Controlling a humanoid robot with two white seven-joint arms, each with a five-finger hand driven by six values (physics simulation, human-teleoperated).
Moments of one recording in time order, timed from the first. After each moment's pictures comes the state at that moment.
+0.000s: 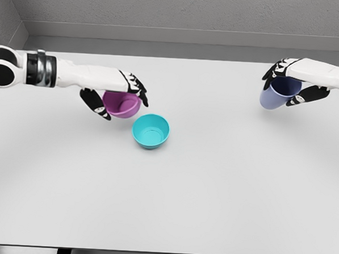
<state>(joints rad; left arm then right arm) -1.17 0.75 -1.31 -1.29 0.10 -0.61 -0.51 -0.87 -0.91 0.84 -1.20 0.04 -0.61 0.48</state>
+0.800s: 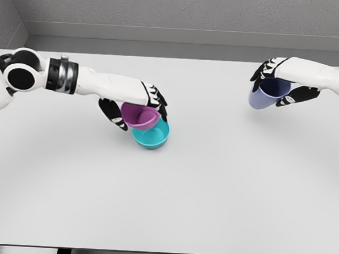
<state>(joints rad) -1.21 0.70 -1.37 -1.36 0.10 -0.61 -0.51 -0.87 -0.92 0.84 -1.30 0.04 -0.61 0.48</state>
